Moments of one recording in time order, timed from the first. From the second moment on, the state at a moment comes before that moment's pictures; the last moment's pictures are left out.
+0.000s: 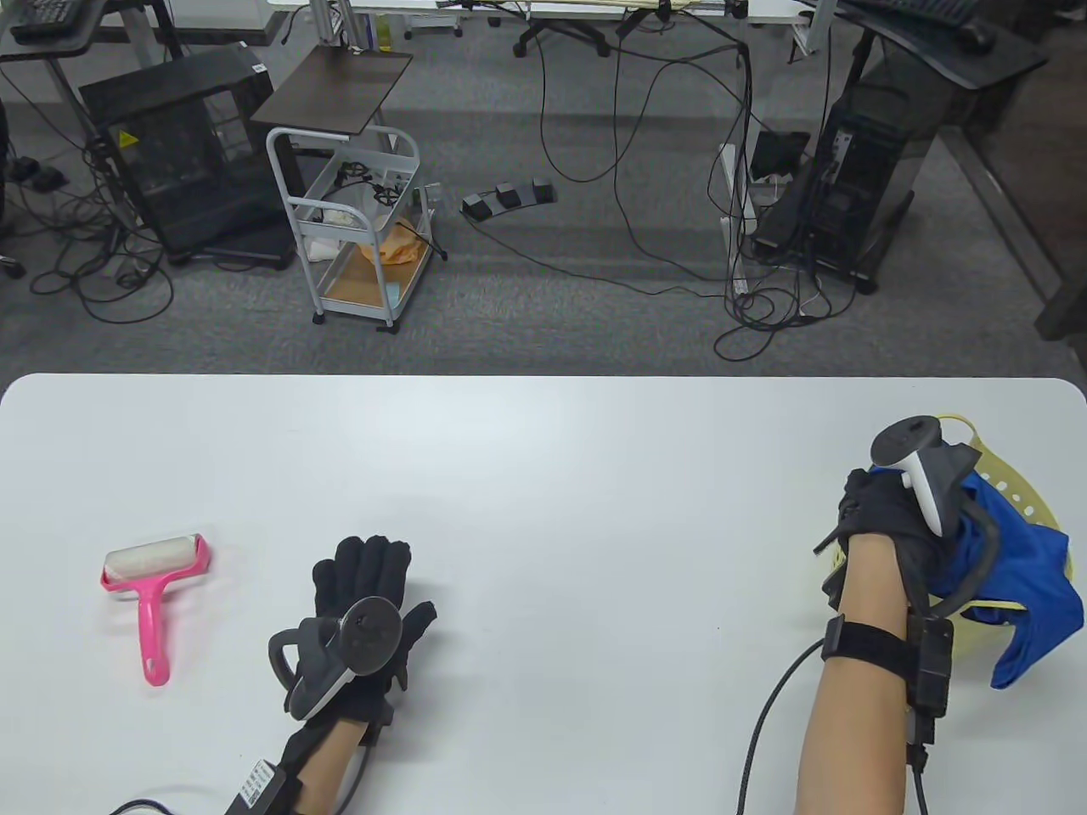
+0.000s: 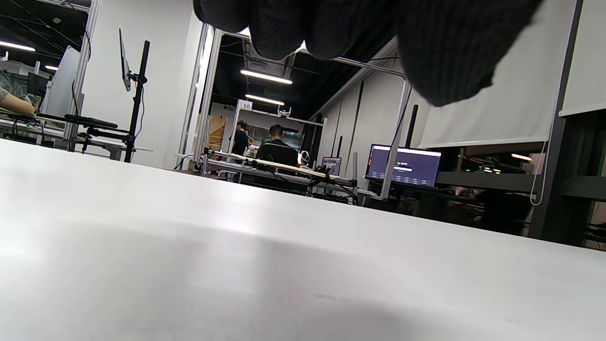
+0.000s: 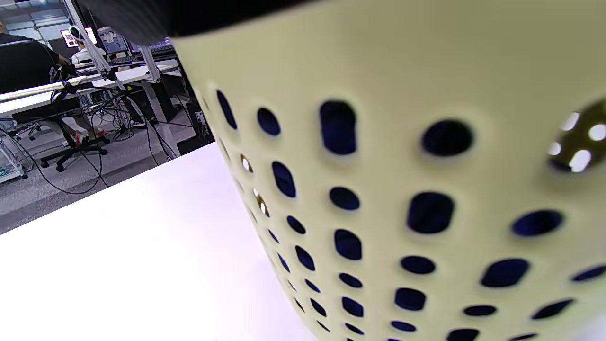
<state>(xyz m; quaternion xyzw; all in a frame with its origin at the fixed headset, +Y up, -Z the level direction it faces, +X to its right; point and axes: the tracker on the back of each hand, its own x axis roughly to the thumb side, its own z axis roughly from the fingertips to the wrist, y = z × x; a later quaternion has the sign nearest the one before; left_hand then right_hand) -0.222 -0.727 -0.339 0.11 -0.02 0.10 0.99 0.329 -0.614 -0.424 -0.37 0.08 0.92 0.14</state>
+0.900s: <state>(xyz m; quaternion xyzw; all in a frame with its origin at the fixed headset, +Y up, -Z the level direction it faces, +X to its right) -0.202 -0.716 -0.324 0.10 -0.02 0.08 0.99 0.119 -0.679 -0.300 0.02 -0.26 0.96 0.07</state>
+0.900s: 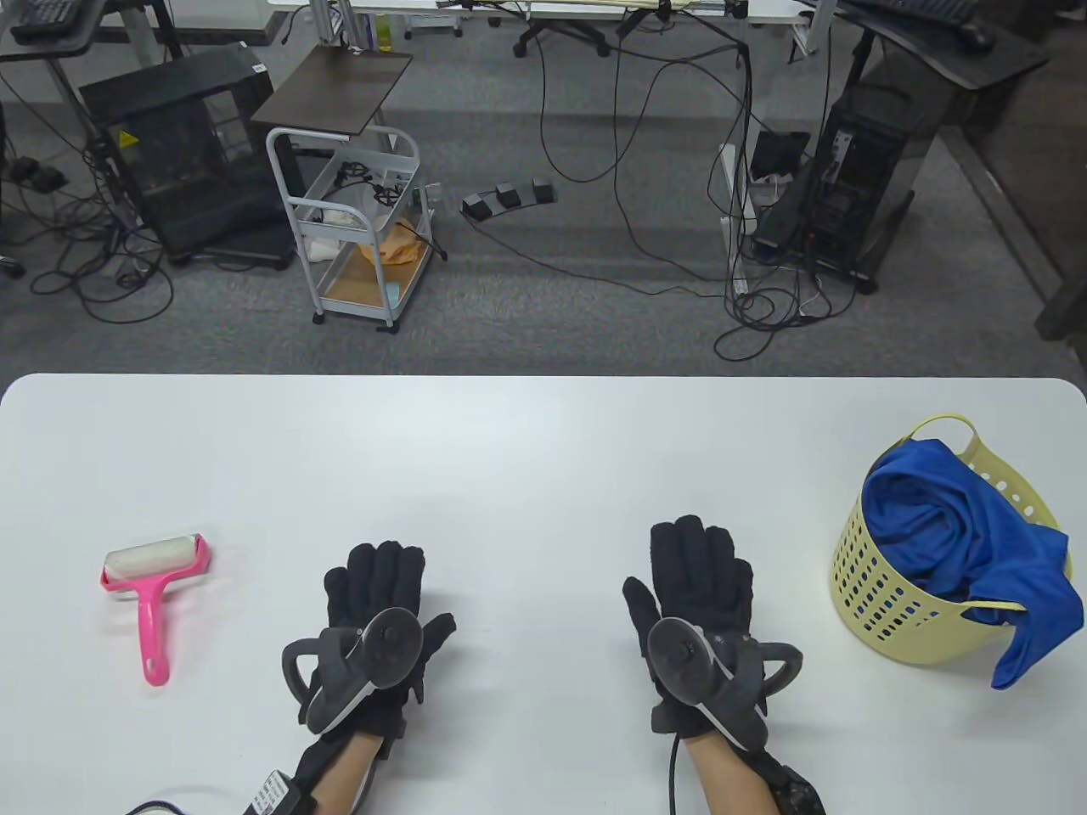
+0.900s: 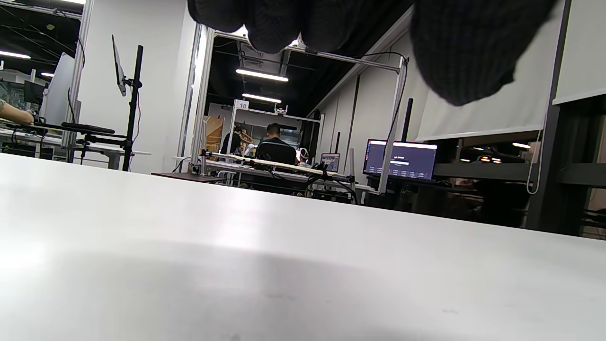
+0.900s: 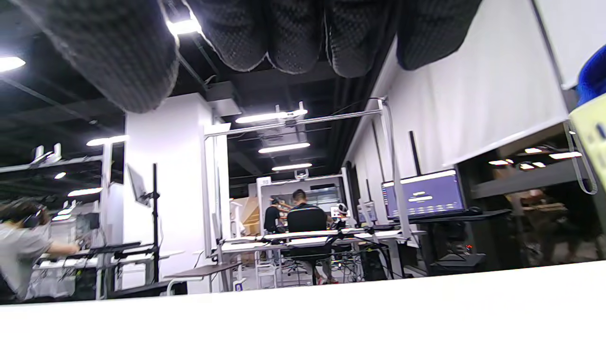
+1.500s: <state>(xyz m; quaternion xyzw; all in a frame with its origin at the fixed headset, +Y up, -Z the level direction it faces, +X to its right) -0.202 -0.736 -0.331 0.06 -0.01 0.05 1.00 0.115 -0.730 -0.319 0.03 -0.14 0.99 0.03</state>
